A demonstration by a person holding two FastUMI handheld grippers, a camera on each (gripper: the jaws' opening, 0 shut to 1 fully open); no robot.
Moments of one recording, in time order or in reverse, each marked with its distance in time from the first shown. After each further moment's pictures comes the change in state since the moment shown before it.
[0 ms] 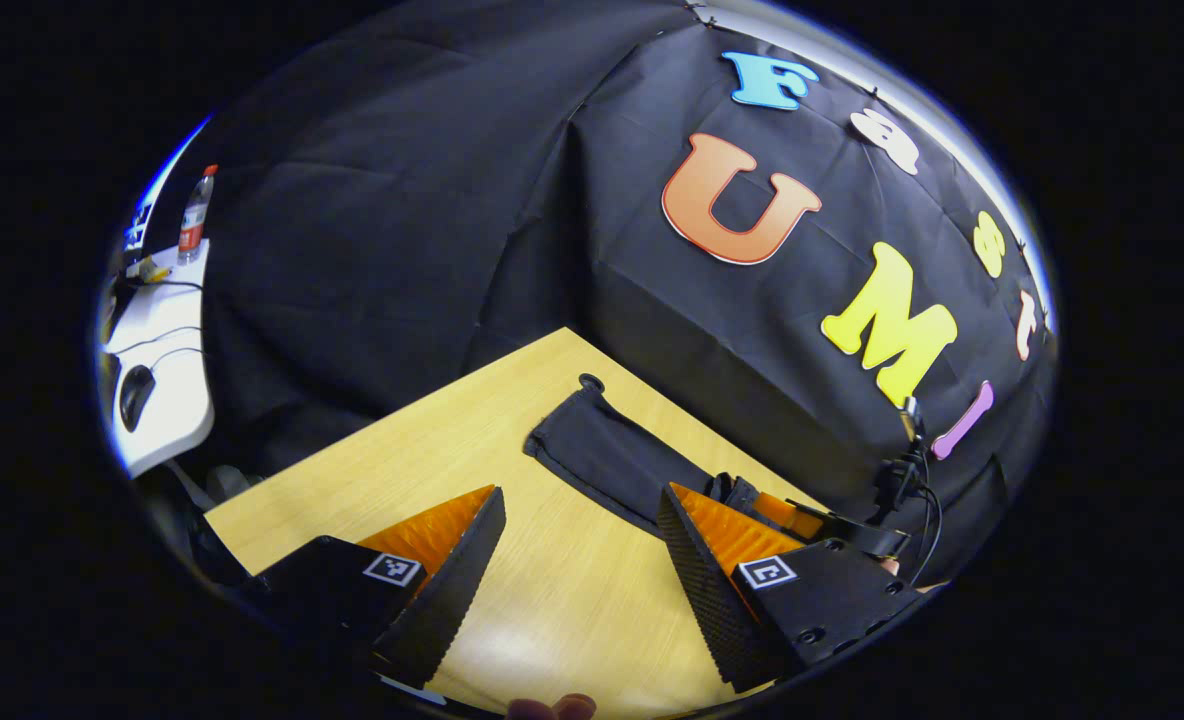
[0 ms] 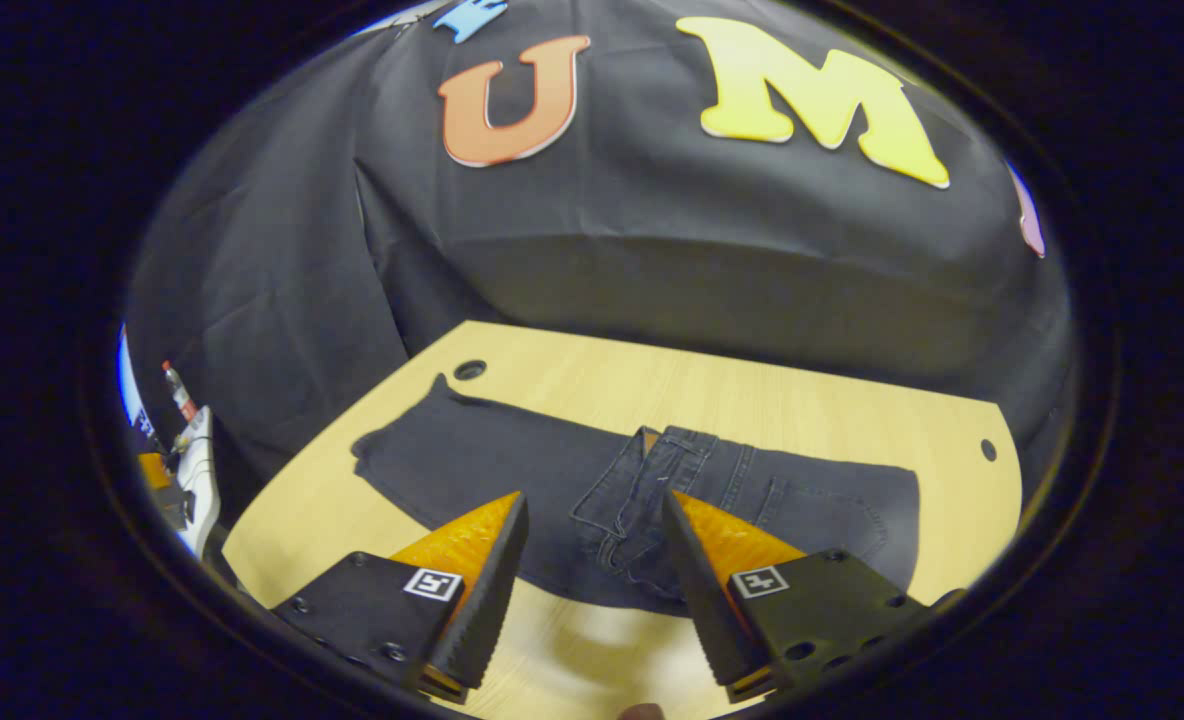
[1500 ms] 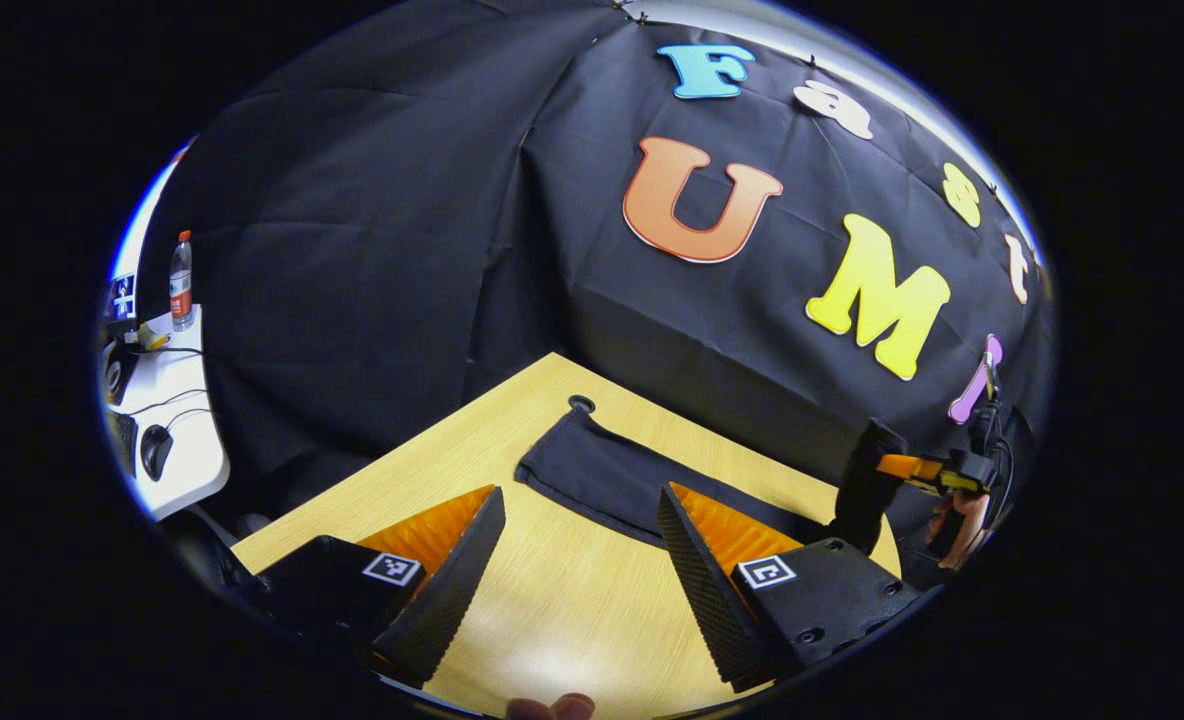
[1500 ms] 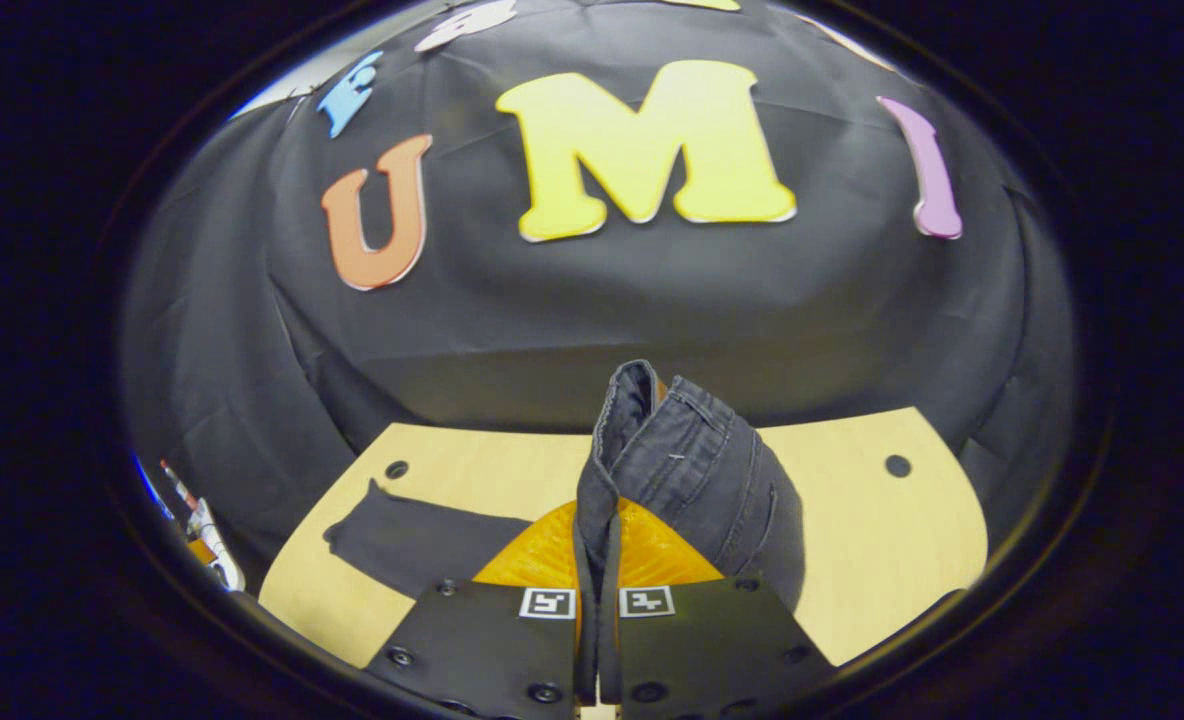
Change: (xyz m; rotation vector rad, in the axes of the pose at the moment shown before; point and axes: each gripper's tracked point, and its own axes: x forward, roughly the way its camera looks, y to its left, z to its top) left arm -0.011 -0.022 0.013 0.171 -0.072 0.059; right arm -0.040 -0.115 0.073 0.178 -0.109 -0.139
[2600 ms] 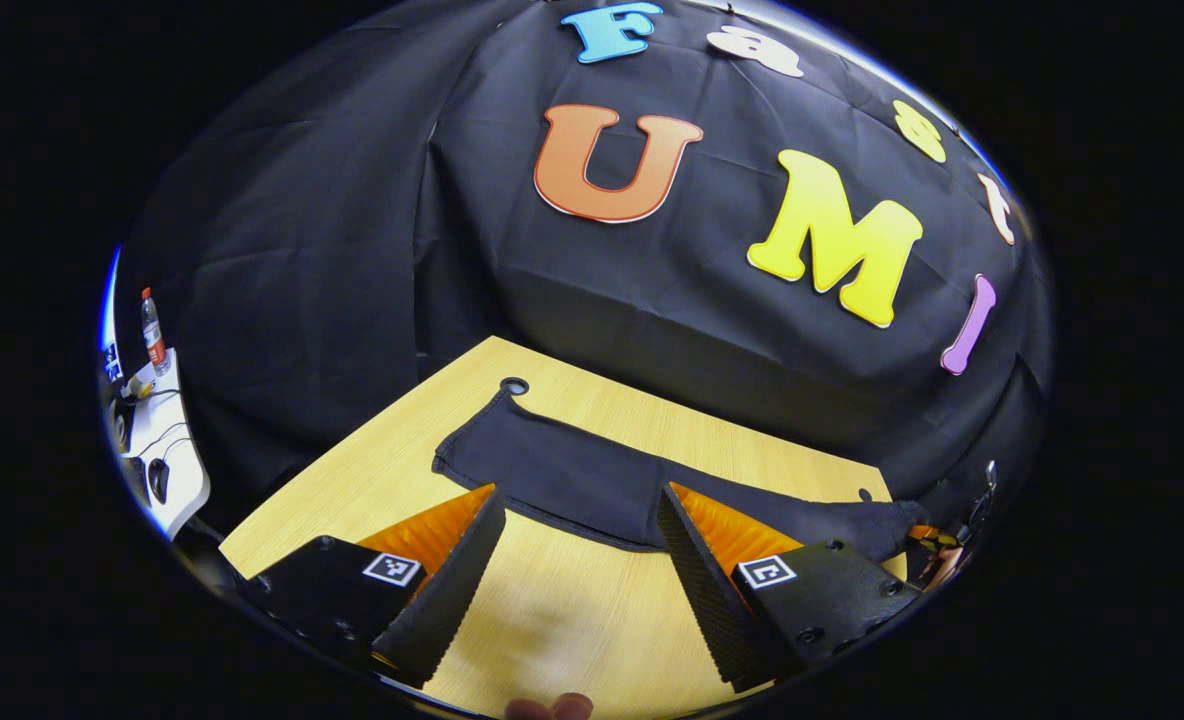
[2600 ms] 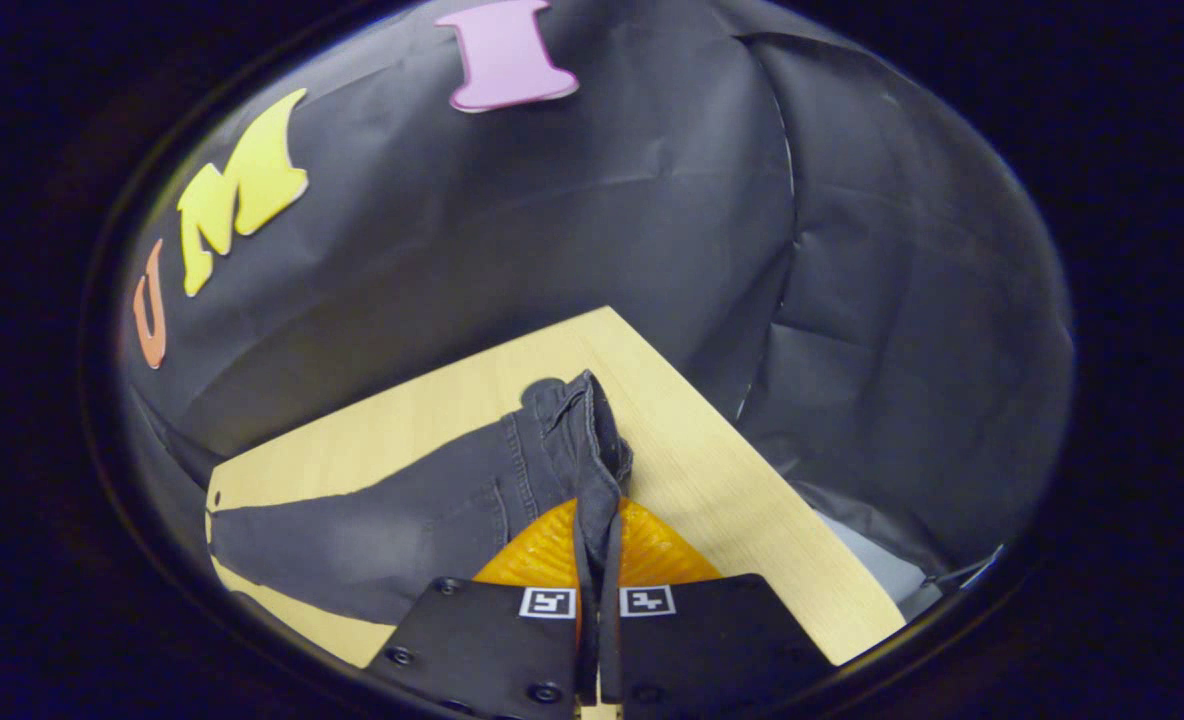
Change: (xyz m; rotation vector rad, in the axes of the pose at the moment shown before) left arm 0.018 -0.120 -0.014 0.135 0.092 -0.022; right arm -0.081 -0.439 -0.078 0.341 0.038 -0.414
